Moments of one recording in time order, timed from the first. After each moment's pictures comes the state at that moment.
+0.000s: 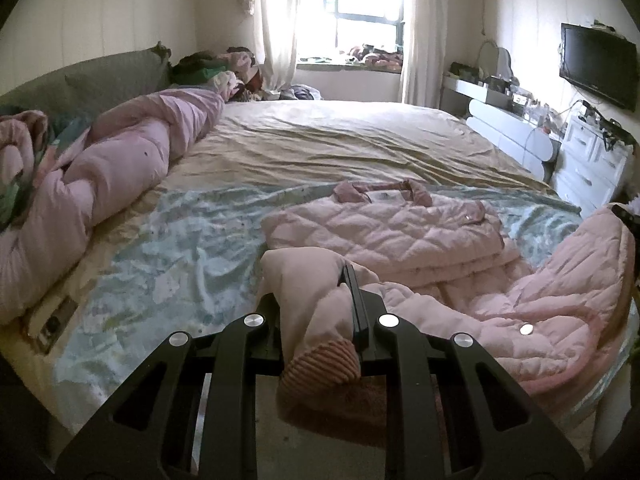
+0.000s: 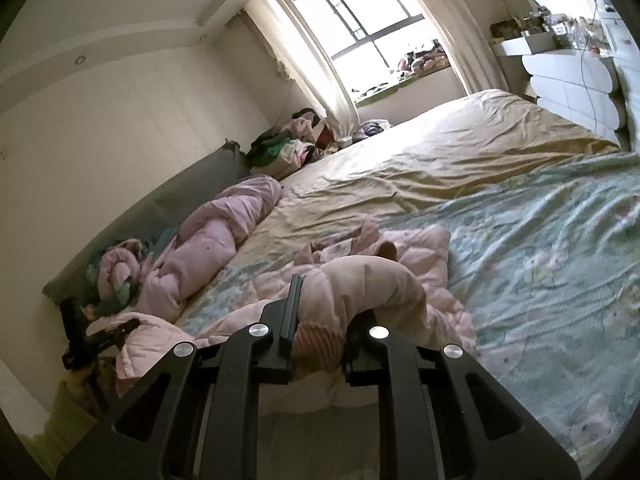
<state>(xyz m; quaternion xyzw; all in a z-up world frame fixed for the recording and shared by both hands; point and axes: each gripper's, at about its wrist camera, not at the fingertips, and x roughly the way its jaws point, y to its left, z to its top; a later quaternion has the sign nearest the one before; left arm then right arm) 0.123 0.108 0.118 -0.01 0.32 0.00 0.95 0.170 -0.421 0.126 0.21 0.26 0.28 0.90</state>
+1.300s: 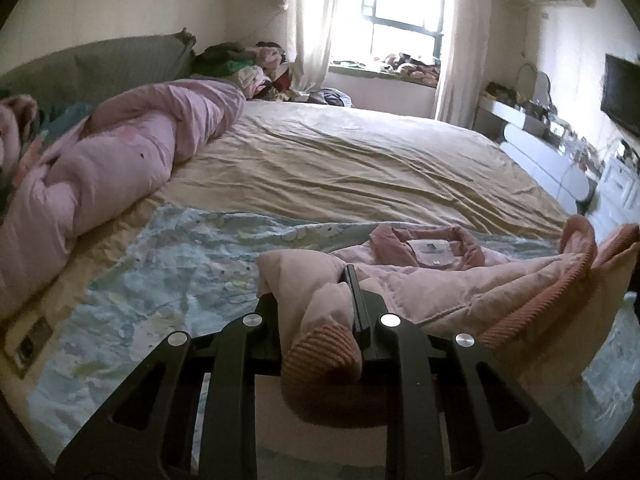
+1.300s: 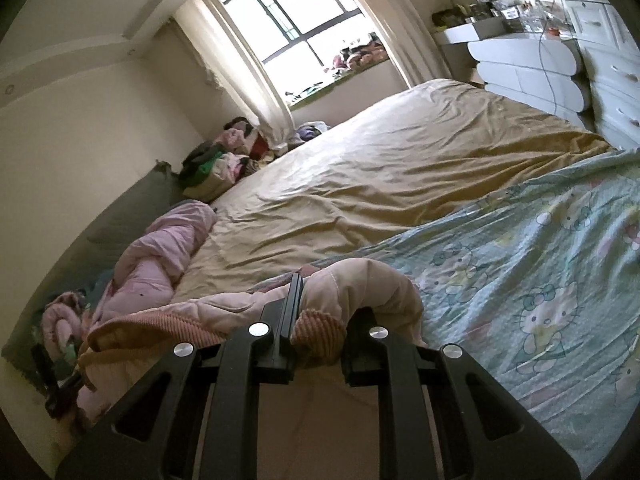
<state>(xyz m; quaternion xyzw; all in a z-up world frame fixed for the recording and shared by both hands) 0.271 0.146 0.095 -0.06 0.31 0.05 0.95 0.334 -0.399 0.107 0.23 0.30 0.17 0.91</state>
